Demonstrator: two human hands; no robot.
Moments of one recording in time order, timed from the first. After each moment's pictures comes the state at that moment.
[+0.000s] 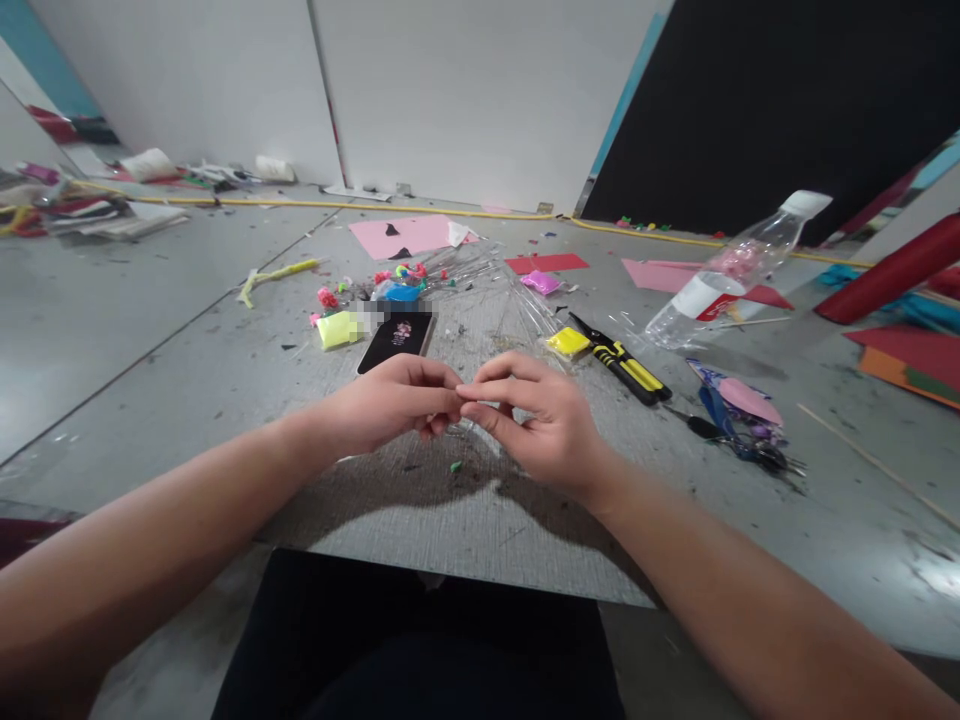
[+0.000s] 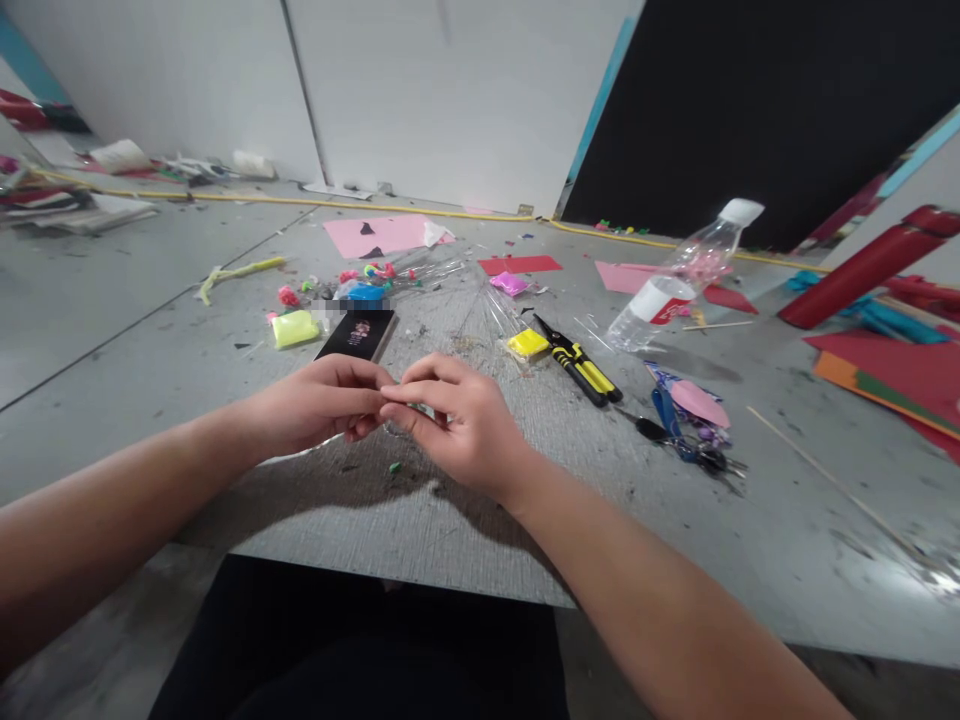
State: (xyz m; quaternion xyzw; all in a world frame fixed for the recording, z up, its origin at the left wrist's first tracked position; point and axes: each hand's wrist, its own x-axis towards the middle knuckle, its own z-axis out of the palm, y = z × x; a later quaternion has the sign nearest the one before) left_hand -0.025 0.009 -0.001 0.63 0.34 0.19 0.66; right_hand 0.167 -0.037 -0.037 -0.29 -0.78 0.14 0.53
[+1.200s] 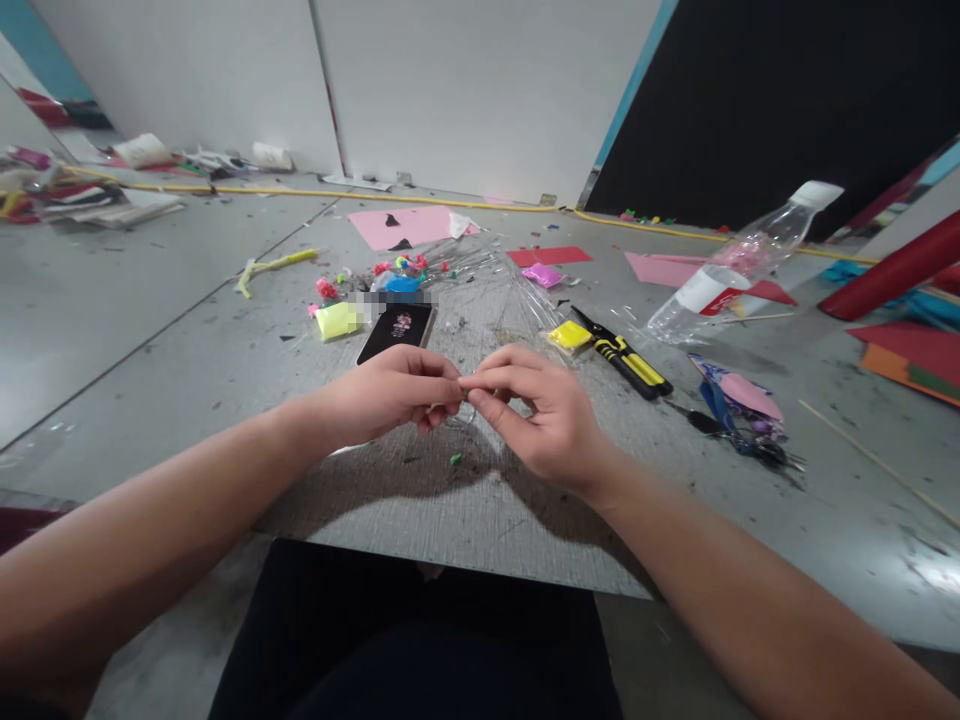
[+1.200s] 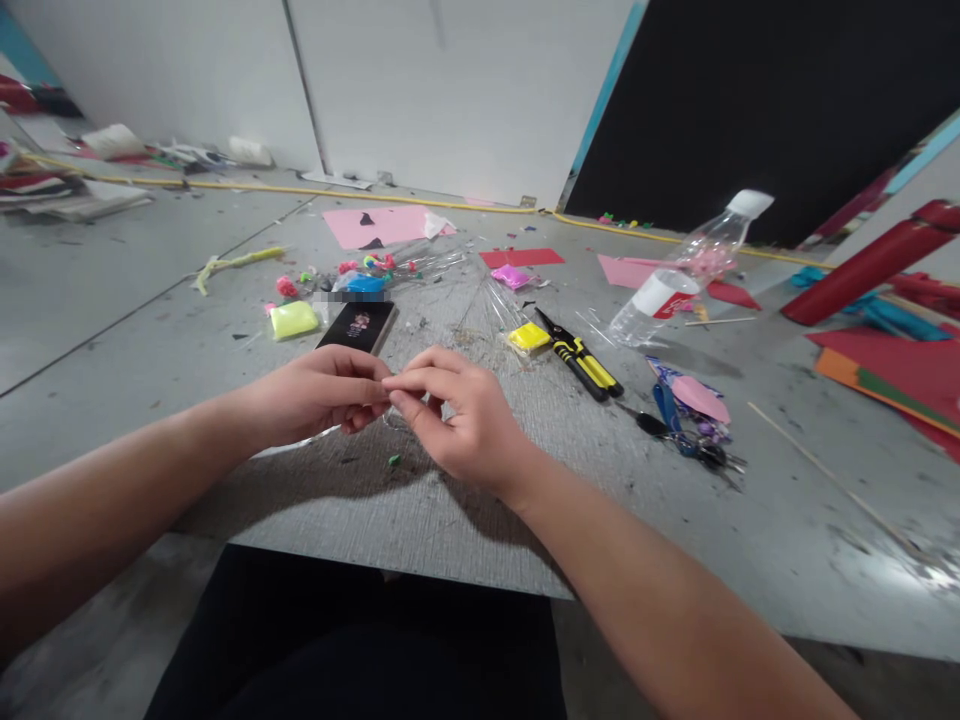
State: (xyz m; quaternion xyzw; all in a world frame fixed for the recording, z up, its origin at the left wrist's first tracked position) left_hand -0.026 0.012 -0.003 0.64 0.35 0.20 0.66; right_hand 0.164 -0.043 -0.032 -0.33 -0.77 0.16 0.52
